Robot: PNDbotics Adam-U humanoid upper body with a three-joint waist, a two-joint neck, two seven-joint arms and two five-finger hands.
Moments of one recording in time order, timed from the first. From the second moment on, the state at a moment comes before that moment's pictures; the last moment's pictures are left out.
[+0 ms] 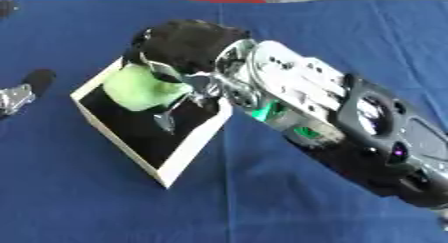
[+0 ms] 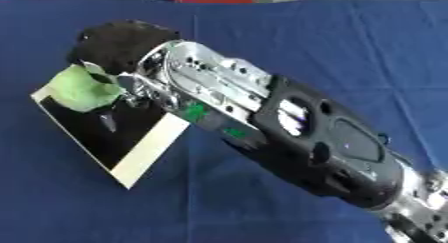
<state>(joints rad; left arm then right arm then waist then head) -0.31 0.79 0.02 -1.98 -0.53 -0.10 0.10 -1.17 -0.26 0.74 -1.67 0.87 0.29 0.72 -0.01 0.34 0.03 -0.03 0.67</state>
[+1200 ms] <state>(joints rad) -0.31 0.78 0.02 -1.97 -0.53 -0.10 0.10 -1.16 -0.25 0.70 -1.69 1.03 0.14 0.84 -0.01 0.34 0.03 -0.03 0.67</state>
